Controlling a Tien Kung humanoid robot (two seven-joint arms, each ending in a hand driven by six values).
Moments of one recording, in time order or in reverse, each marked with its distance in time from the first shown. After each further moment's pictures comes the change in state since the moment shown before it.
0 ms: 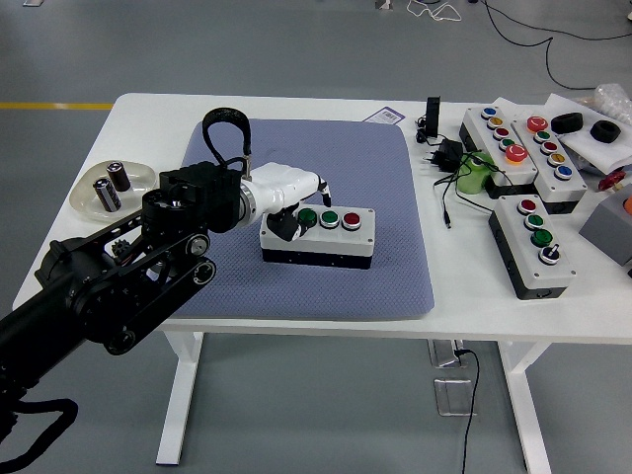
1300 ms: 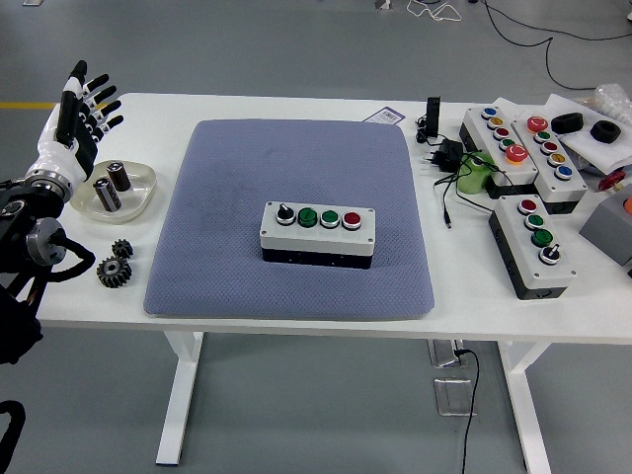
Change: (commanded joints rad) left arm 0.180 0.116 -0.461 0.453 -1.337 0.545 -0.383; right arm 0.005 0.004 0.001 0.000 -0.006 0.001 0.001
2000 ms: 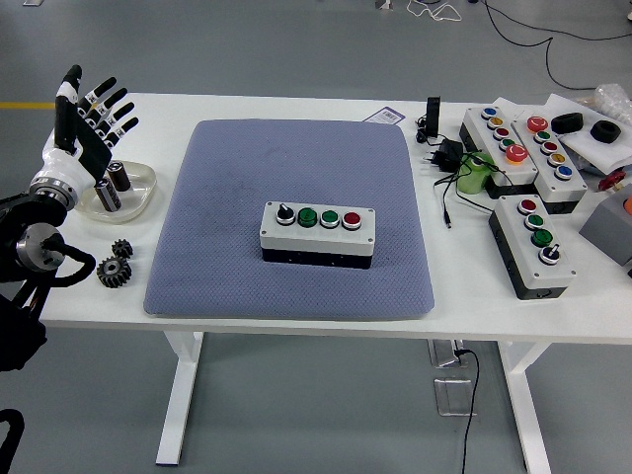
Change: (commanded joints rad) left arm 0.021 -0.005 0.011 -0.016 -0.107 -0.061 -0.001; right arm -0.003 0.000 -0.011 0.000 0.013 -0.002 0.000
